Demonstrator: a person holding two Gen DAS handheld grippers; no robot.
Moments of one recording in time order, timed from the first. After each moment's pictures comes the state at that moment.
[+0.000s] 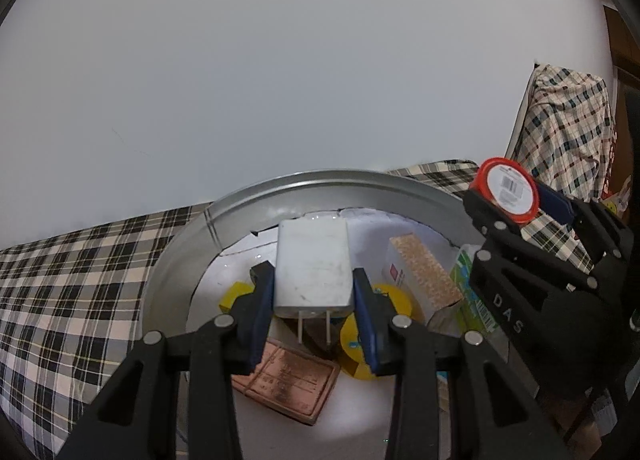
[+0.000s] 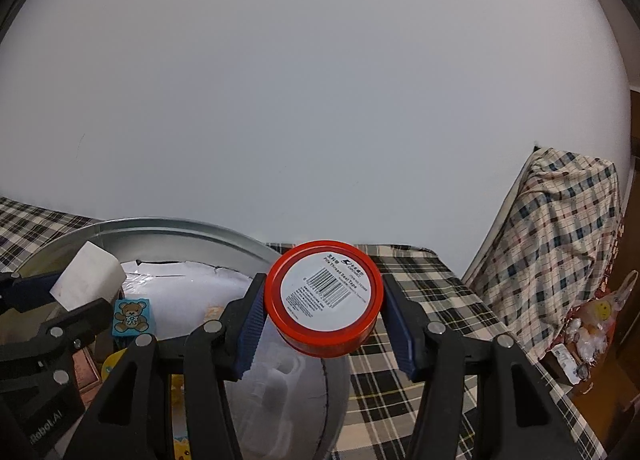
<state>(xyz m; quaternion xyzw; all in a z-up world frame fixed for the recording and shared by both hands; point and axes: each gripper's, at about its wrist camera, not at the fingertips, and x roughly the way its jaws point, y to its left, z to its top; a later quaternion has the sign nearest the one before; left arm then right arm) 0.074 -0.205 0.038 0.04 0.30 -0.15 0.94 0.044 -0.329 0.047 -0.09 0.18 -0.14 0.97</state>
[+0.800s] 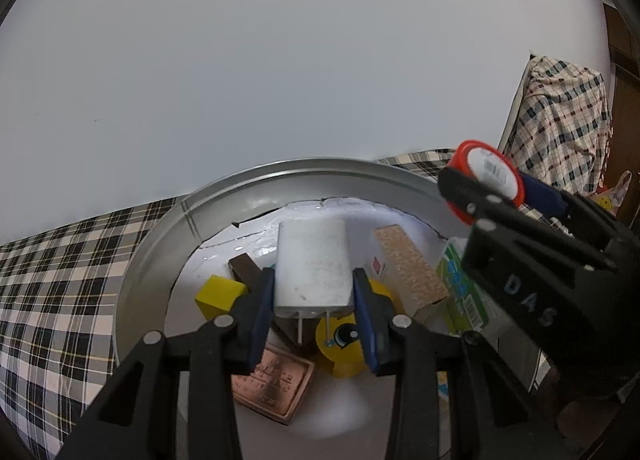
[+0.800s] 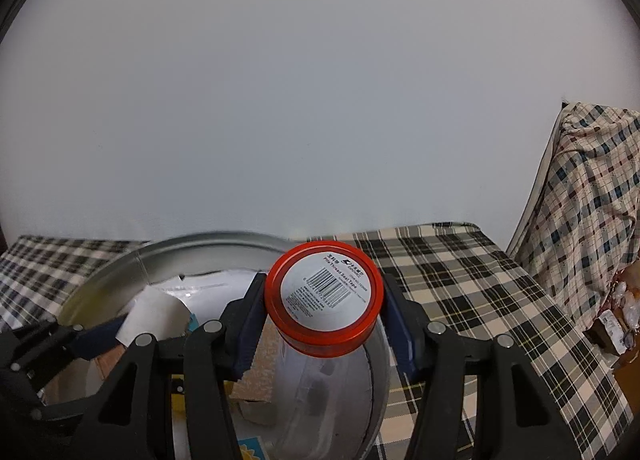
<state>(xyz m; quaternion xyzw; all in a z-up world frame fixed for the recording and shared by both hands) 0.078 -0.218 0.035 0.05 0.32 -0.16 0.93 0.046 -0.340 0.058 0.00 0.20 -0.07 0.98</state>
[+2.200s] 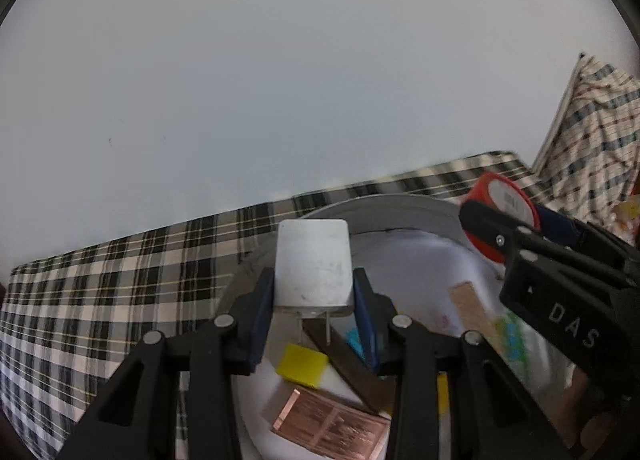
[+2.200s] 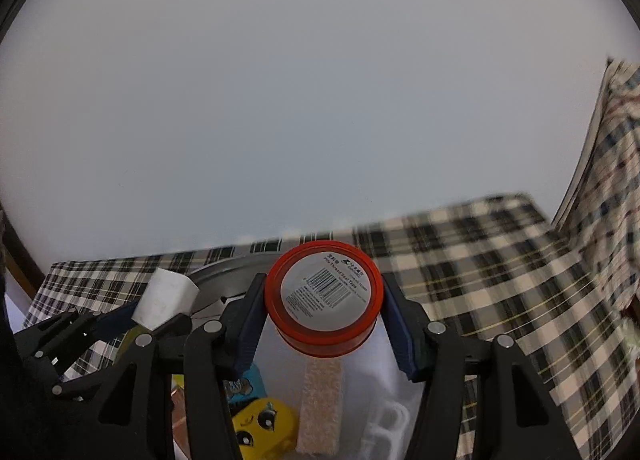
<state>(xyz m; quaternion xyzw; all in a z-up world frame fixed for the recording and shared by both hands) 0.158 -0.200 0.072 0.08 0.39 -0.11 0.91 0.131 -0.342 0.084 0.08 0.32 -0.01 0.94</state>
